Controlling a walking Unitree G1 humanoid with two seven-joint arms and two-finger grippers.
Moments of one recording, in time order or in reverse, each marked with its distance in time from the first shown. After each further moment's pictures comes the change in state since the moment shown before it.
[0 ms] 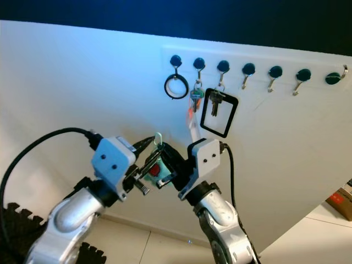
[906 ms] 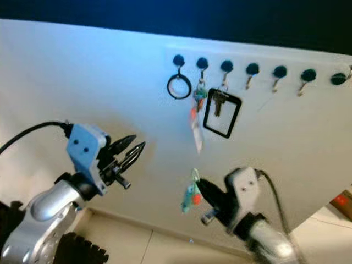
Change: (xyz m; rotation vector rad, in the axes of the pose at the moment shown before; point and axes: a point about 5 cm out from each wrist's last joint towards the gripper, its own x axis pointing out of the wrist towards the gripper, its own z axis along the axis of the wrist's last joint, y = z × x) left arm -0.002 0.033 -0.011 -0.072 0.076 0.071; right arm -0.098 -0.047 0.015 -0.100 0.307 0.068
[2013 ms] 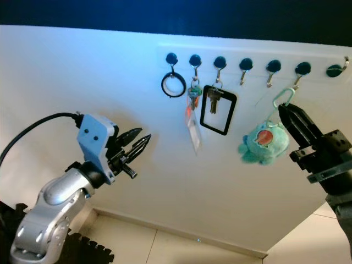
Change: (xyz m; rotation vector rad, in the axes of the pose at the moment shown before) left arm 0.021 0.005 0.003 -0.003 -0.034 -0.018; right arm -0.049 -0.077 0.116 0.018 -0.471 -0.315
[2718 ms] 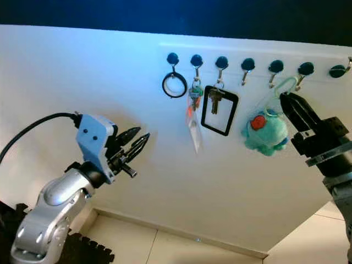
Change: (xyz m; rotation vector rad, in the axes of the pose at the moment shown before) left arm -0.001 0.000 -0.001 -0.009 -0.001 0.024; right arm 0.012 -0.013 -0.009 0.099 0.023 0.016
